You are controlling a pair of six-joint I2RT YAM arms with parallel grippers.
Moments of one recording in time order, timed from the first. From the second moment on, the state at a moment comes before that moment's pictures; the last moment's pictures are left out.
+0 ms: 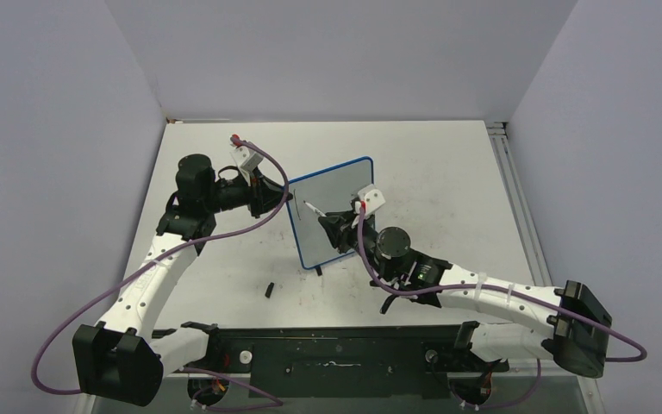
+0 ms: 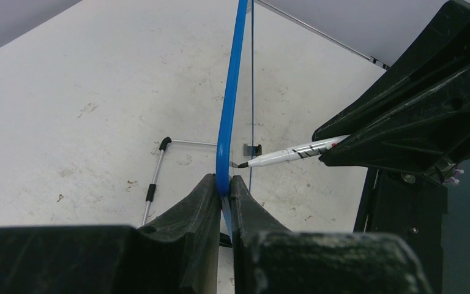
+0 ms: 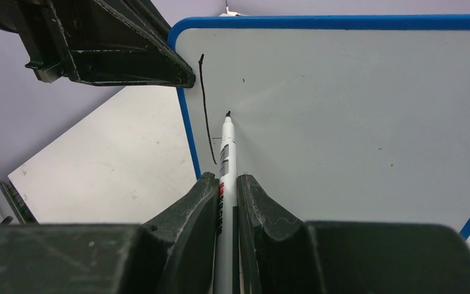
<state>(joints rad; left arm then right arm) -0.22 1.13 0.93 -0.05 0.89 -0.04 1.07 1.16 0.72 0.43 0.34 0.20</state>
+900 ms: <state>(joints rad) -0.22 1.13 0.93 -0.05 0.89 -0.04 1.09 1.20 0.70 0.42 0.32 0.22</state>
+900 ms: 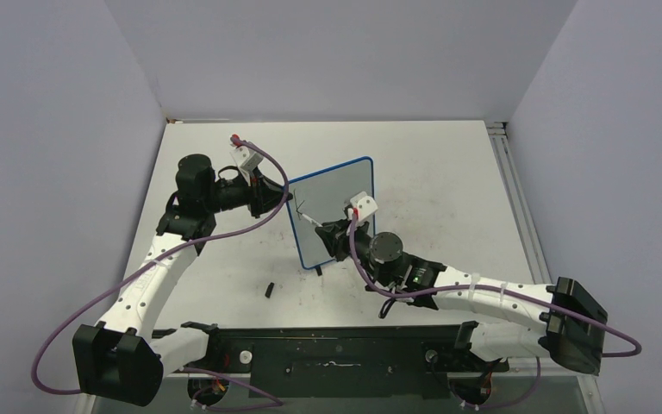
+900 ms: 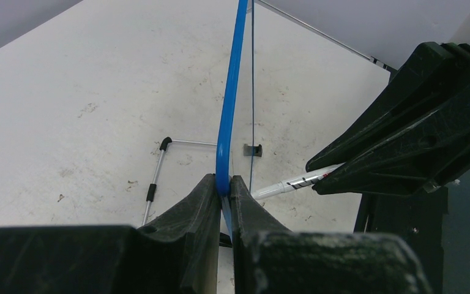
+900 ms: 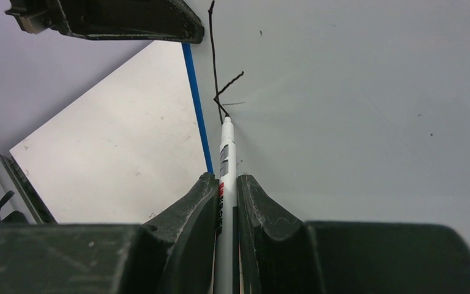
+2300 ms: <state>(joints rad) -0.22 1.13 0.93 -0.05 0.90 -0.04 1.09 1.13 0.65 0.45 0.38 0.18</state>
